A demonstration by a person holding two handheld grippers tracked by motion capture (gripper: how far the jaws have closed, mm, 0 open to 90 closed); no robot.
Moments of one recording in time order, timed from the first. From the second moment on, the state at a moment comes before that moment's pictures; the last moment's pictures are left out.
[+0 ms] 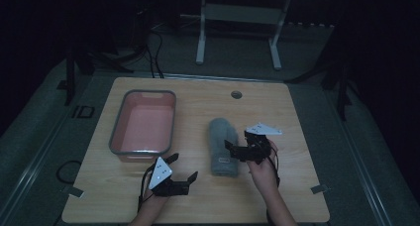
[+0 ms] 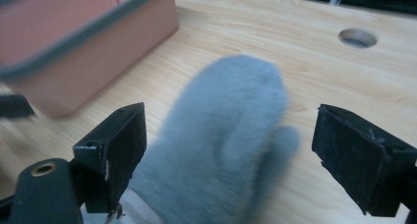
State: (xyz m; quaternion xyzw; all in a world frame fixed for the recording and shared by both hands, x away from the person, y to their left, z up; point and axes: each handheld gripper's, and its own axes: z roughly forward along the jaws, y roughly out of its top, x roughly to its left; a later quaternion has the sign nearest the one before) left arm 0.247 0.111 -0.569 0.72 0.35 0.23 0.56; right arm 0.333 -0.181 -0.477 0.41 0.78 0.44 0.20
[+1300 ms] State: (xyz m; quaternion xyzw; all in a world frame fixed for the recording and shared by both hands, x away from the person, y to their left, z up) left arm 0.360 0.034 -0.532 0.80 0.40 0.10 0.44; right arm 0.373 -0.192 -0.530 0.47 0.78 0.39 0.10
